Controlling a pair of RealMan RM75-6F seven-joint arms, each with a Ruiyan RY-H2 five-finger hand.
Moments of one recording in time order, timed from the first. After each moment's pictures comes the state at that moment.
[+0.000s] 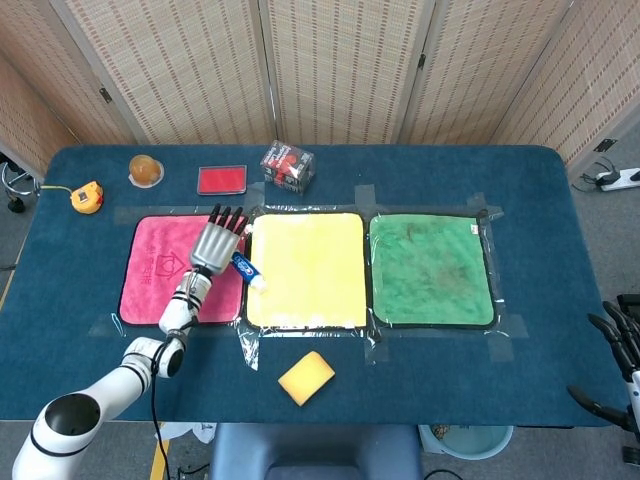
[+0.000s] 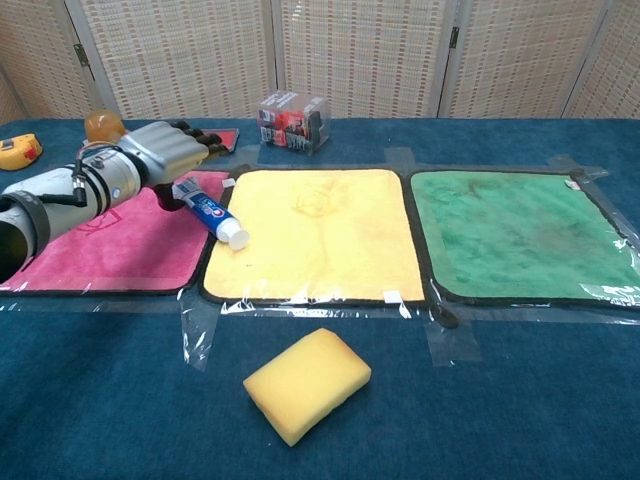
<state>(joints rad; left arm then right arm) -0.97 -1.90 -0.21 -0.60 1.18 0.75 0.51 -0.09 -0.99 -0.02 -1.61 -1.71 1.76 0.29</state>
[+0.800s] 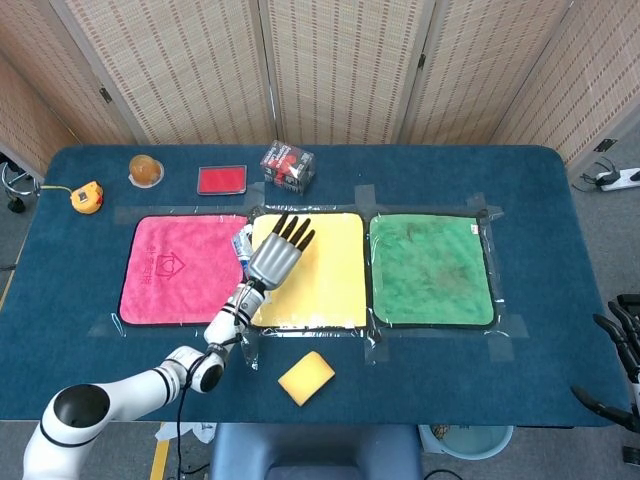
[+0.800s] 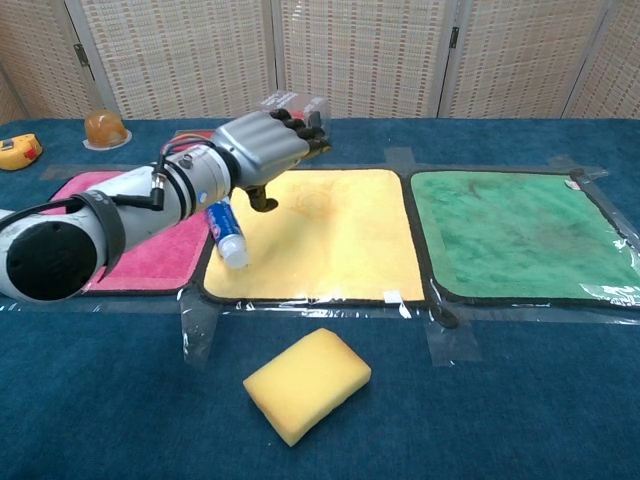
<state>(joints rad) -1.06 -1.89 -0.26 -0.92 1.14 0.83 0.75 -0.09 -1.00 -0.01 -1.57 -1.71 1.76 0.33</state>
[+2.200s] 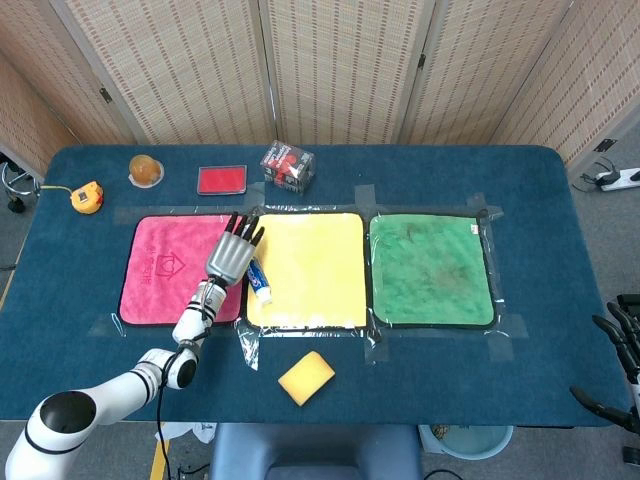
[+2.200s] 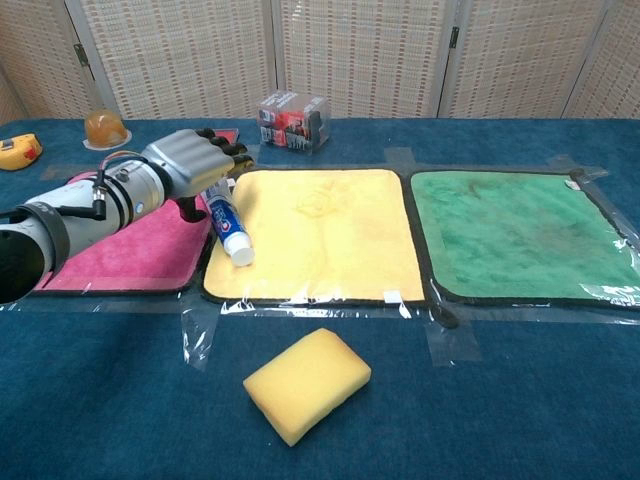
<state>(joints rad) -0.98 -1.87 -0.19 -0.79 1.05 0.81 0.74 -0.09 -1.01 -0.02 -1.56 -1.71 1.77 0.34</state>
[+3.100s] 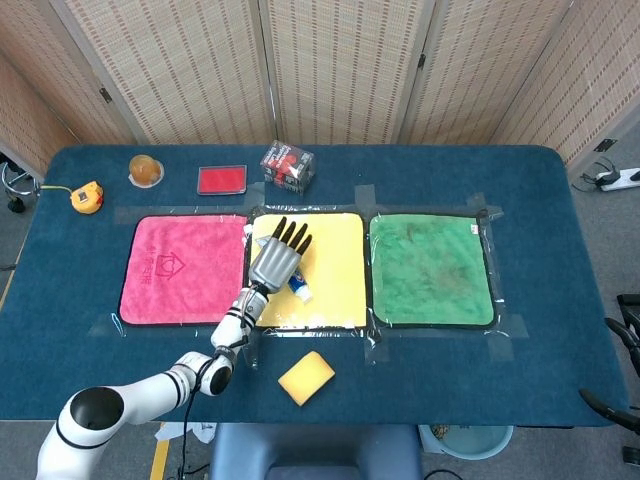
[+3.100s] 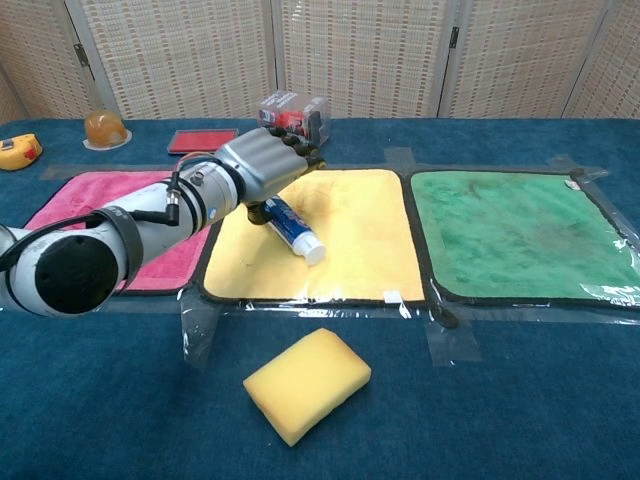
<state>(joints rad) -1.08 -1.96 -0.25 -0.85 1.03 0.82 0.82 -0.11 -1.02 -0.01 -1.52 -1.70 1.79 0.38</state>
